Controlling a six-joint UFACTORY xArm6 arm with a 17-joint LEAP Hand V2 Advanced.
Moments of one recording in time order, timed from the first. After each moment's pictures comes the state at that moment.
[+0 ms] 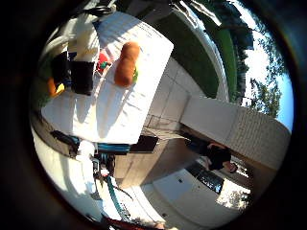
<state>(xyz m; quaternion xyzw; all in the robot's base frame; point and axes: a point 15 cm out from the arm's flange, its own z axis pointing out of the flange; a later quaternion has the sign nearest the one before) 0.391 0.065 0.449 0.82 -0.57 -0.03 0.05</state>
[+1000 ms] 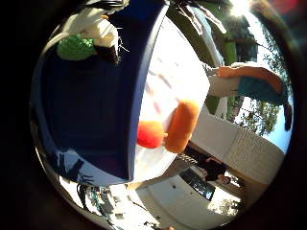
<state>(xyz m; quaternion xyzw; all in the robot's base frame) 0.497 0.196 0.243 0.83 -0.55 -0.06 0.09</state>
